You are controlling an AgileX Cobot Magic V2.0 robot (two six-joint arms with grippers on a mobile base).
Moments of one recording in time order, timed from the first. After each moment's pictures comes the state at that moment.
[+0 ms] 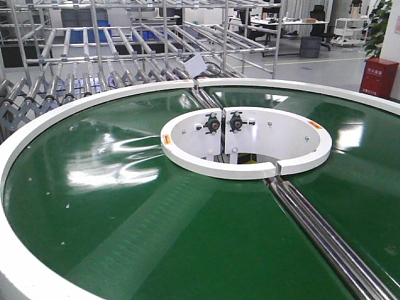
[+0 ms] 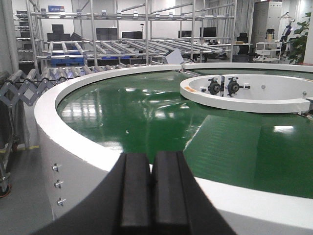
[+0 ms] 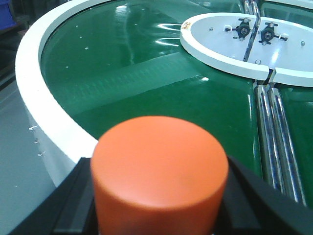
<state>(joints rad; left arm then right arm) 0.00 -0.01 0.03 -0.07 0.01 0.03 0.53 0.38 -0.68 -0.12 0.71 0.04</state>
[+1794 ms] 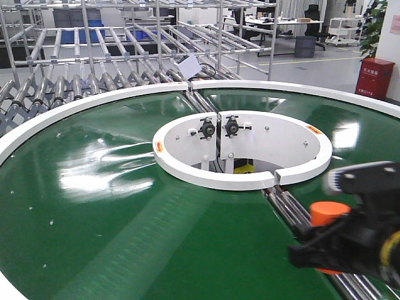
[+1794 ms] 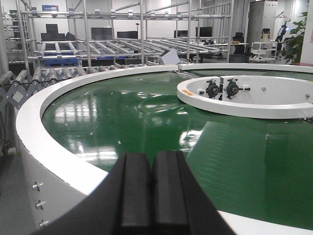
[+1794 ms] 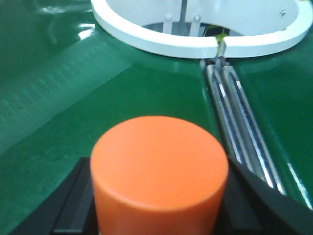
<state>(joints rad) 0.00 -0.01 0.03 -0.07 0.01 0.03 0.43 1.21 -0.88 -0.67 0.34 0.71</state>
